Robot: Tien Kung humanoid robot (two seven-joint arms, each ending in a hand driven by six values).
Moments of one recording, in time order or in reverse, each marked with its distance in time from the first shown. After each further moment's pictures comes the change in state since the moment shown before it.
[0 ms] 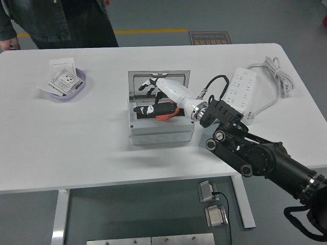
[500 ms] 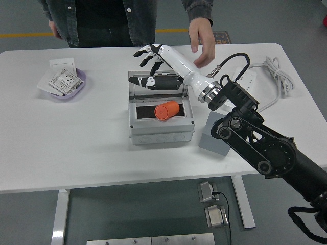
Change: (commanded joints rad) left arm 0.000 -0.001 0.022 0.000 -0.027 0.000 0.003; right arm -0.032 -0.036 0.180 0.241 0.003 0.025 -0.019
